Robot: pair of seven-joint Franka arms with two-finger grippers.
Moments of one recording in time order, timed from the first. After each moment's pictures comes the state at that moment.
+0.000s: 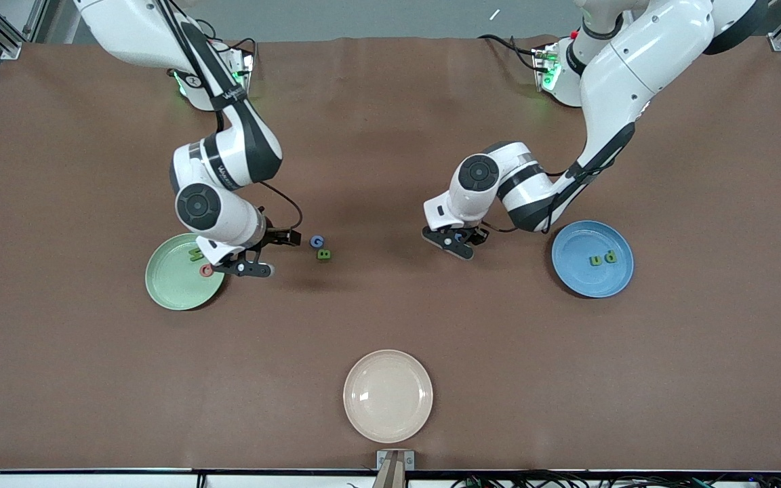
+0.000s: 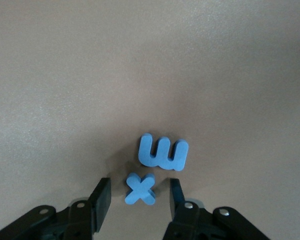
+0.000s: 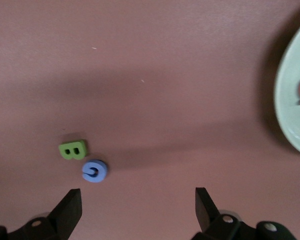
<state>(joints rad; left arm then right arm) 0.04 0.71 -0.73 -1.98 0.66 2.40 -0.56 0.46 0.39 -0.03 -1.95 0.16 2.19 0.47</state>
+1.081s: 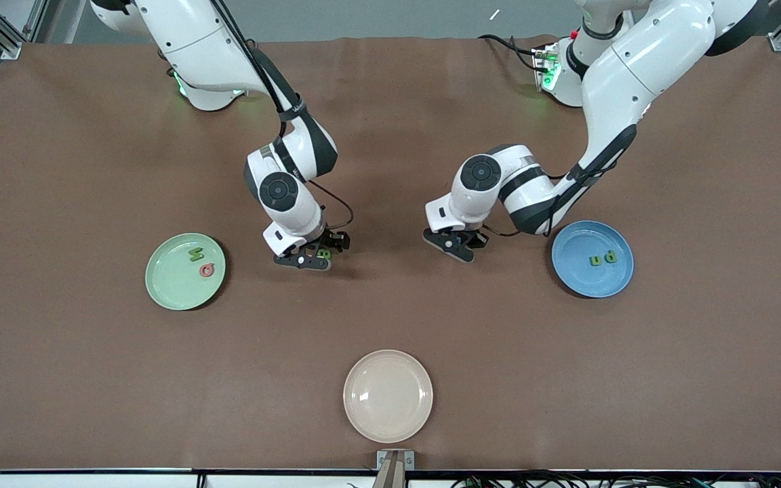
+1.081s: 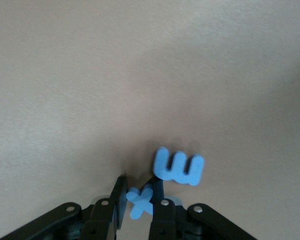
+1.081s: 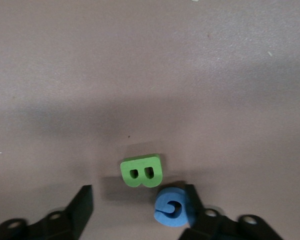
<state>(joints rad) 0.05 0.72 -0.72 -1.97 0.72 2.43 -0.56 0.63 0.56 -0.03 -1.98 0.17 2.53 0.61</state>
